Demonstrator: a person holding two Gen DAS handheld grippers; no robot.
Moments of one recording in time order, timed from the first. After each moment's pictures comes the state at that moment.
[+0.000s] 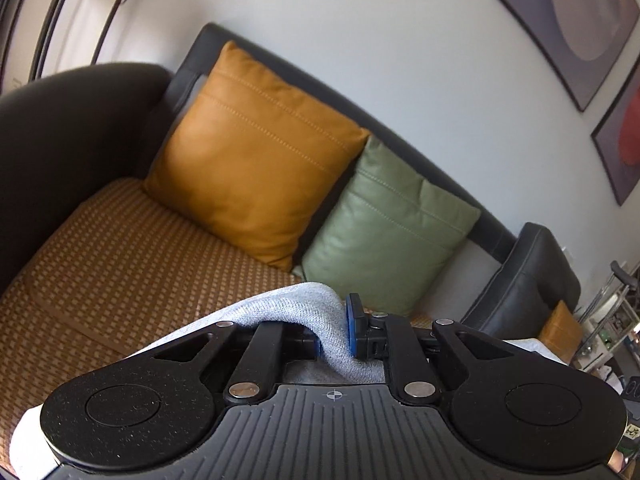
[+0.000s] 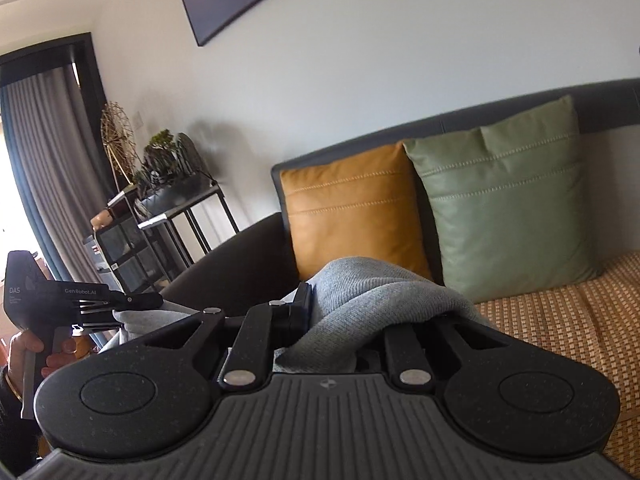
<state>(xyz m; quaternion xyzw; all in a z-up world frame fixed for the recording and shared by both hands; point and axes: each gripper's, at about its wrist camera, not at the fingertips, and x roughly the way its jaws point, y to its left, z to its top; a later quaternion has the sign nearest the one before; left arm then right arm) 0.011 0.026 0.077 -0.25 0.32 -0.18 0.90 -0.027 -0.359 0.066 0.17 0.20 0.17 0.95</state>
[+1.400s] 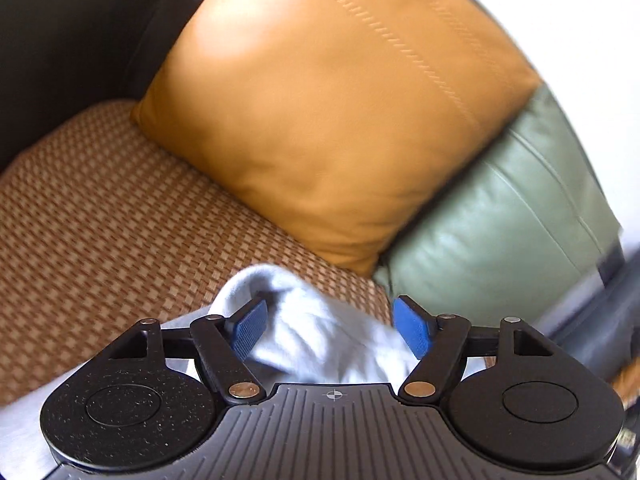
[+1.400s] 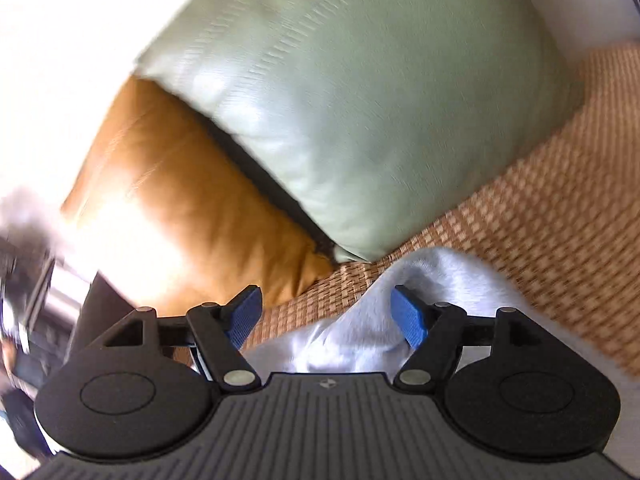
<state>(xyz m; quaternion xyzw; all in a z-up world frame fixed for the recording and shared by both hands) 0.255 -0.022 -0.072 -0.23 0.43 -0.15 0.86 0.218 -0.419 -0.115 0.33 0.33 0.02 0.88</state>
